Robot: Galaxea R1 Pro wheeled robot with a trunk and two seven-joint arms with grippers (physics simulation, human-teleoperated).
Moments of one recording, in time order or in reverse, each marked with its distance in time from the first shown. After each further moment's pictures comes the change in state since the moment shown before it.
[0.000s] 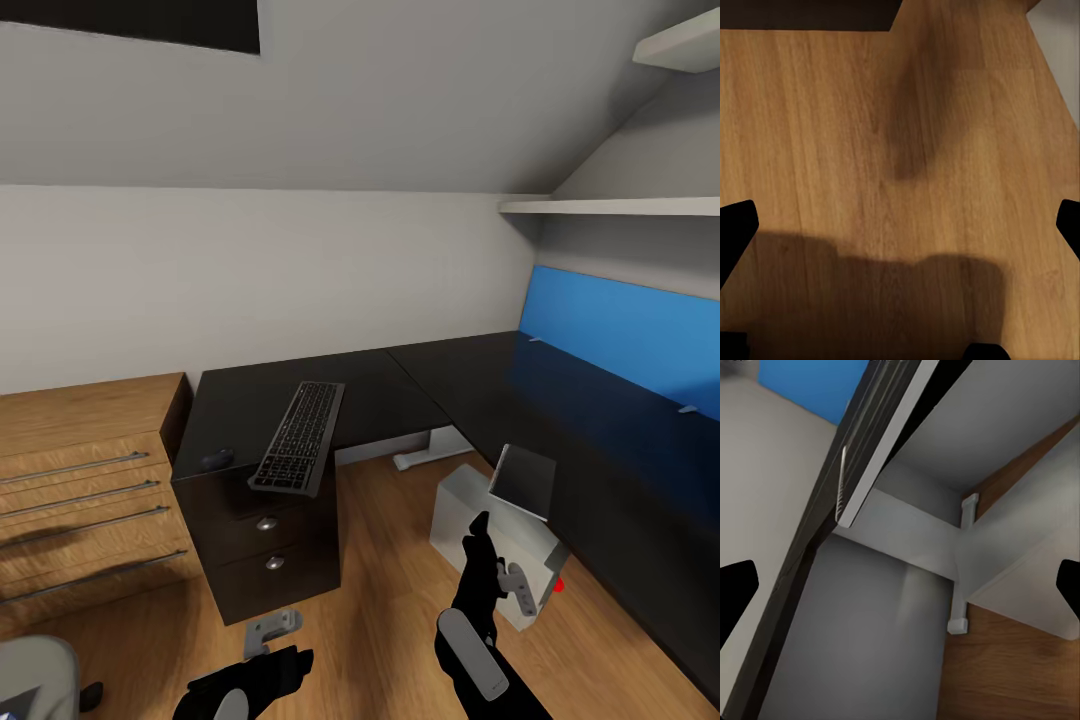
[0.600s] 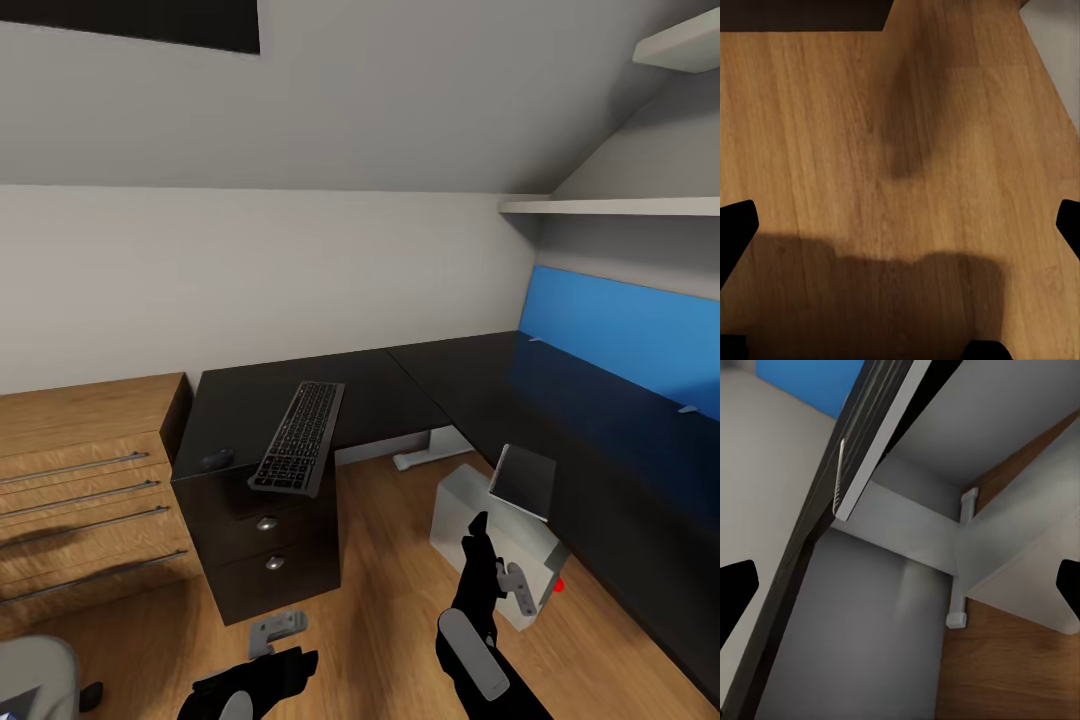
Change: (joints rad) left arm 0.000 0.001 -0.025 -0.003 -0.001 -0.003 0.003; right arm 0.000 -0.001 -0.002 0.001 0.000 0.019 0.000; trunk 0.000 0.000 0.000
